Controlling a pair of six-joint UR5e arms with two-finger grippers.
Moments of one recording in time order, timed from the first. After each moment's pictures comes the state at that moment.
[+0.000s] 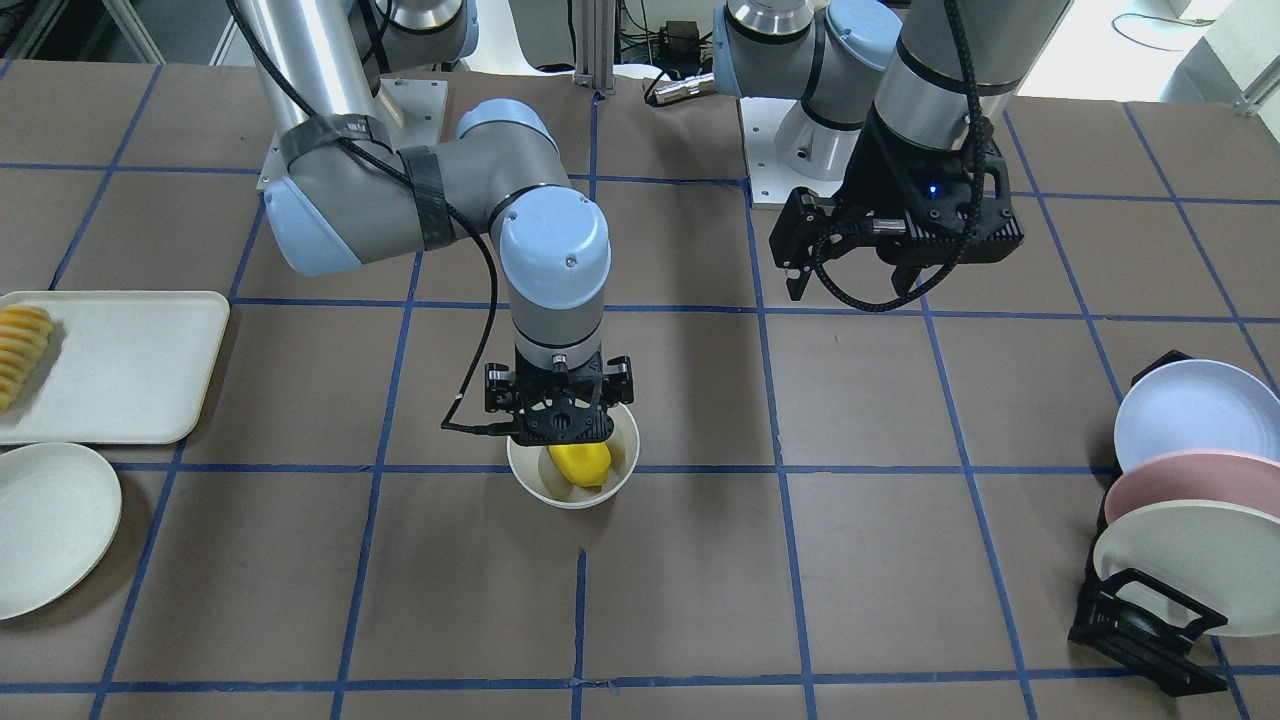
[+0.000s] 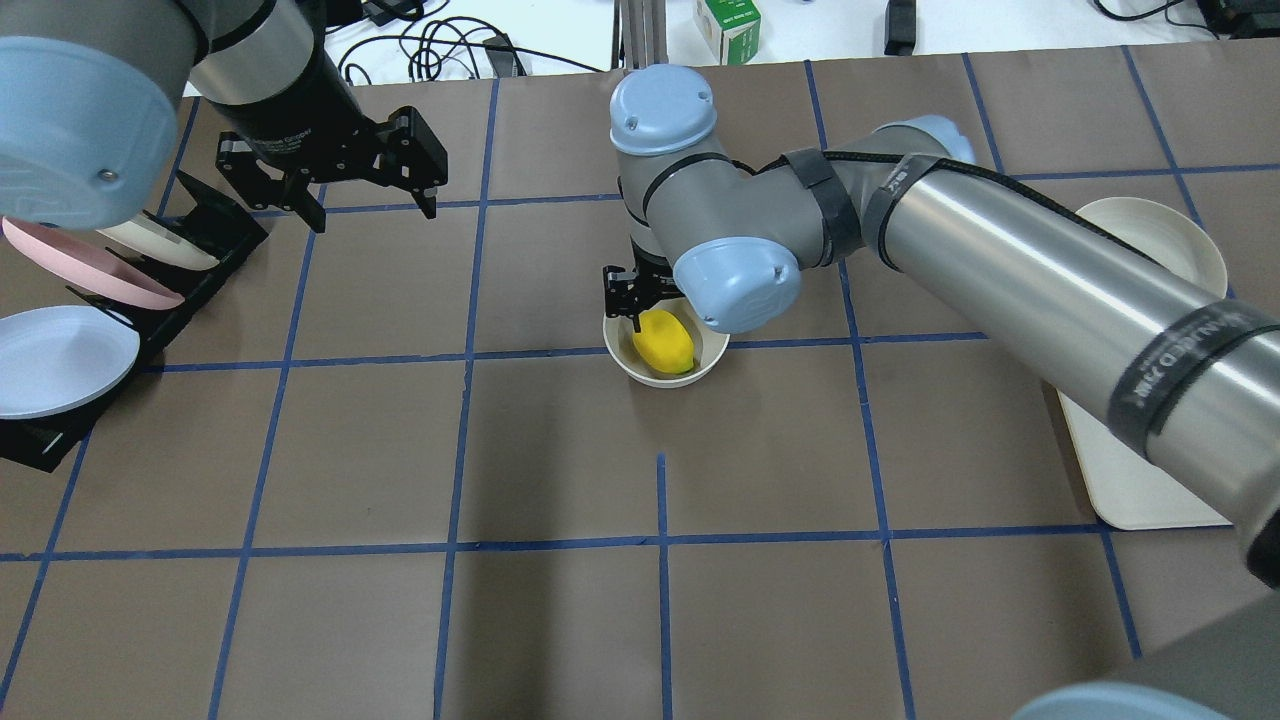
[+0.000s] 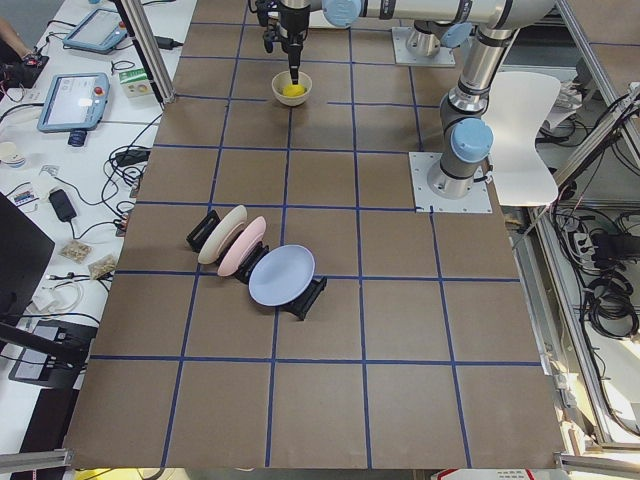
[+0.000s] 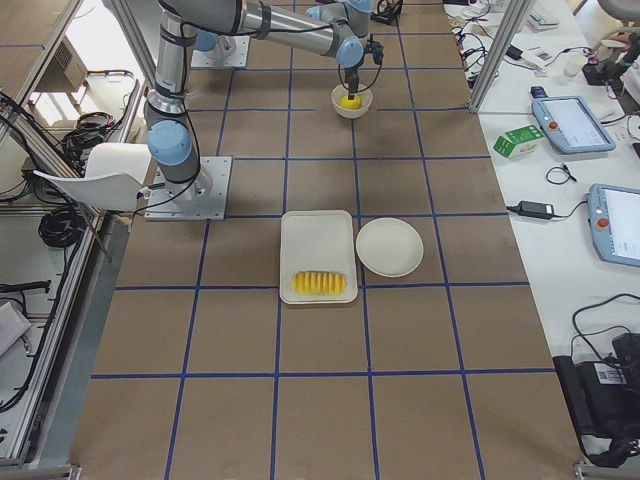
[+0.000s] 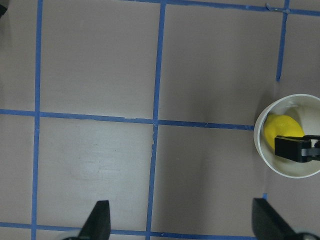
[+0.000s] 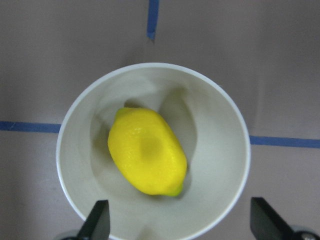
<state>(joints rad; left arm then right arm) -1.61 -1.61 -1.54 -1.49 1.56 -0.12 1.93 -1.17 1.59 -1.97 -1.59 0.29</state>
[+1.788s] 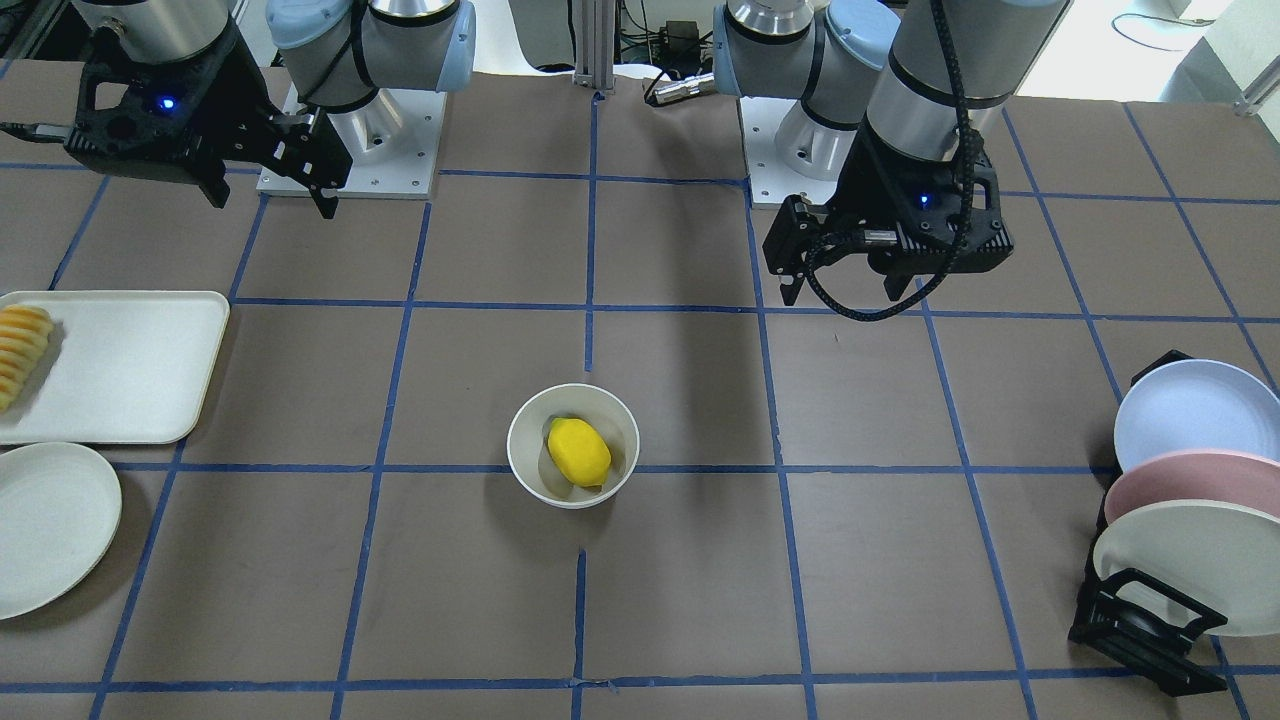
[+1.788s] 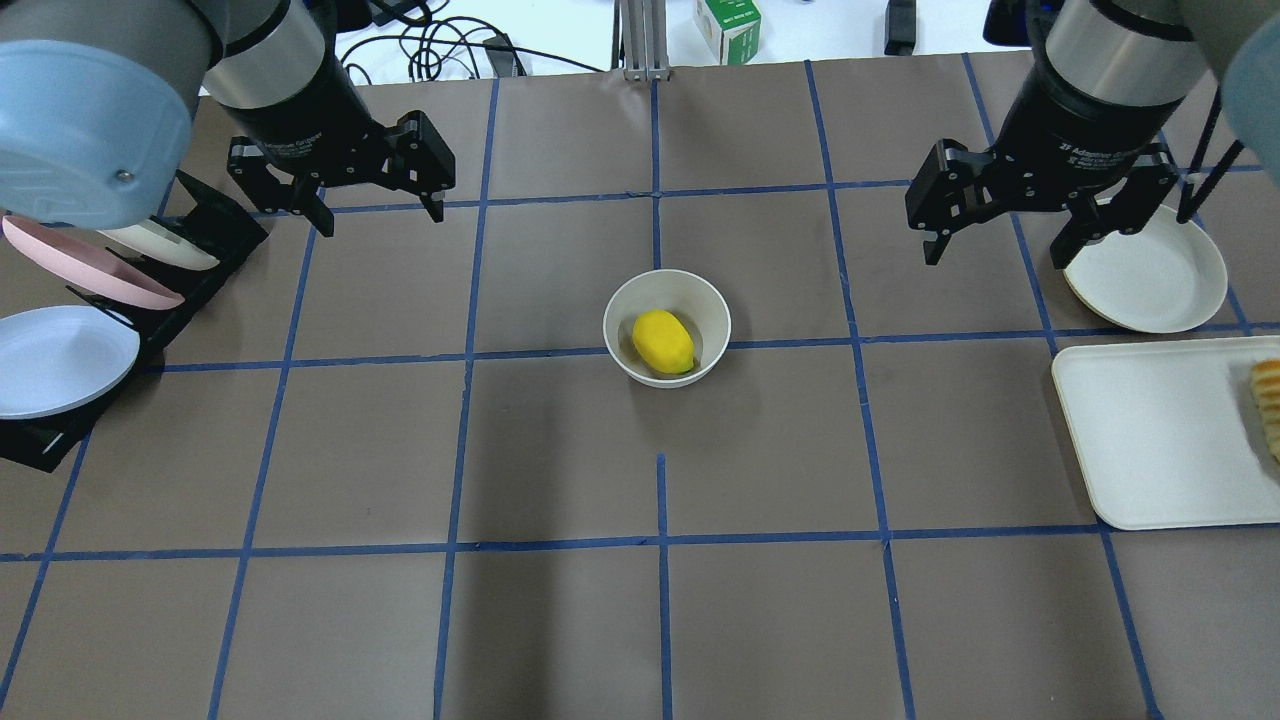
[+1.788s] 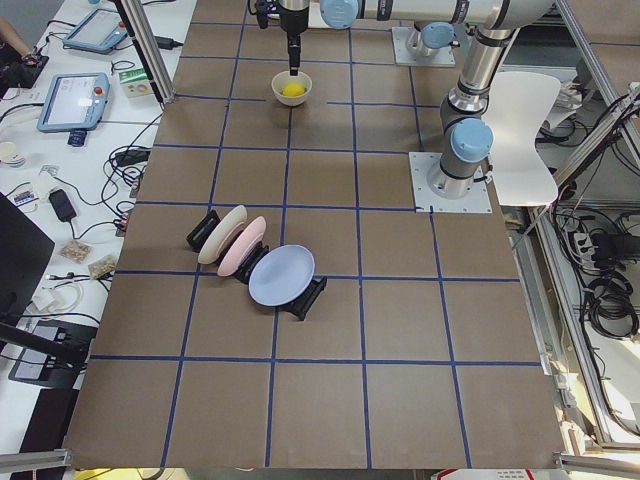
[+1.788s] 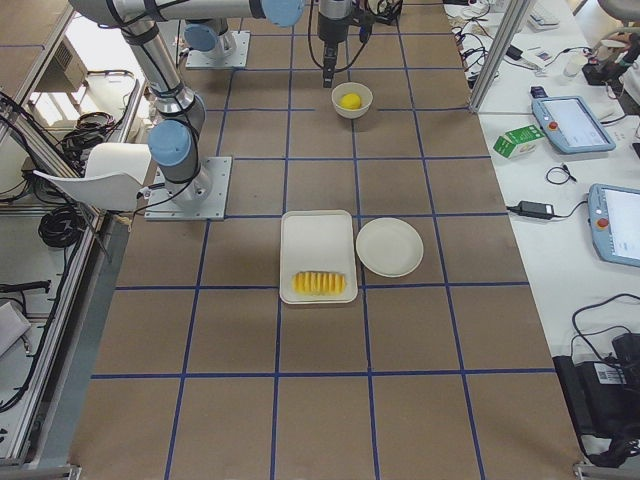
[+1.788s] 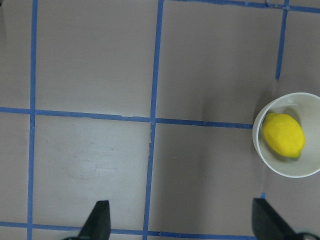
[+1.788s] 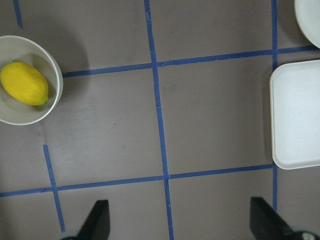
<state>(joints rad) -1.62 -1.62 -1.54 -1.49 1.56 -0.13 1.53 -1.65 1.59 -1.47 -1.57 0.06</state>
